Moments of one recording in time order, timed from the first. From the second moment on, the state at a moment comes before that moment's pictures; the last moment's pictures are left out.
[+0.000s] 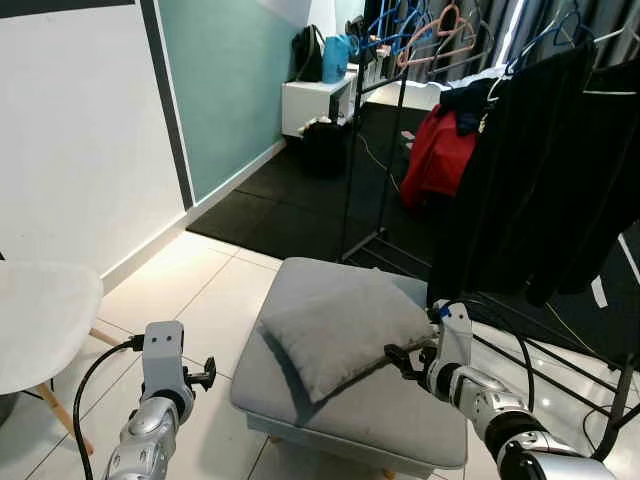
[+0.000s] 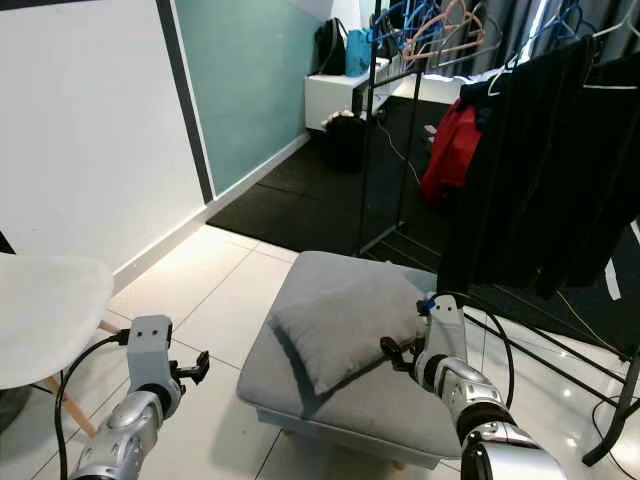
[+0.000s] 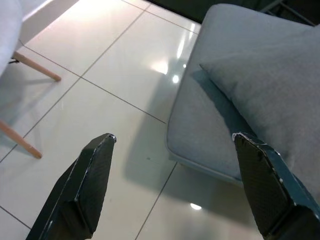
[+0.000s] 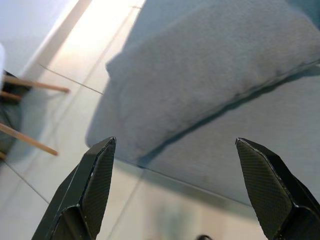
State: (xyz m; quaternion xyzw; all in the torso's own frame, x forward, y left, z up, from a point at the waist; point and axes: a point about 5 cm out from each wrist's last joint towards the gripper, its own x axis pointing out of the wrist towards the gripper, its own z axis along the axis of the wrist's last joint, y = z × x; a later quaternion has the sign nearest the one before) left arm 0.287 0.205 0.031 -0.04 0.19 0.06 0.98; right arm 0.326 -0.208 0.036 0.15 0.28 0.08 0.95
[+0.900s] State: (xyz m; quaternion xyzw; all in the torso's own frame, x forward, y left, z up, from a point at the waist) left arm 0.293 0.205 0.052 -0.04 0.14 0.05 0.99; right arm 0.334 -0.208 0.047 0.26 0.25 0.06 0.93
